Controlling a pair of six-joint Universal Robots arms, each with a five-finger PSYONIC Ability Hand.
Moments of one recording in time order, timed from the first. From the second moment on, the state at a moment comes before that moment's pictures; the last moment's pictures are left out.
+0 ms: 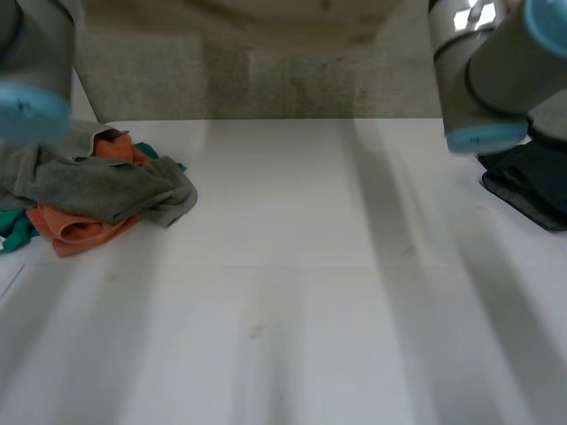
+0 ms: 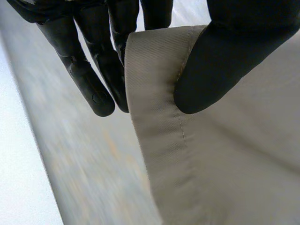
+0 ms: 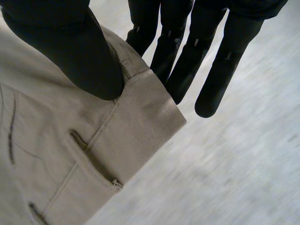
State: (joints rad) left arm 4.33 -2.03 -0.73 3.24 -1.71 3.37; right arm 2.02 -0.87 0.58 -0.33 1.55 2.81; left_hand 1.15 1.20 1.19 1.20 0.99; right_hand 1.12 1.17 1.19 1.20 1.01
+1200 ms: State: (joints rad) left arm 4.28 -1.99 -1.34 2.89 -1.39 3.99; right arm 1.91 -1.26 1.70 0.20 1.41 2.16; left_hand 0.24 0.25 0.24 0.24 0.08; right_hand 1.12 1.18 1.19 1.20 1.02
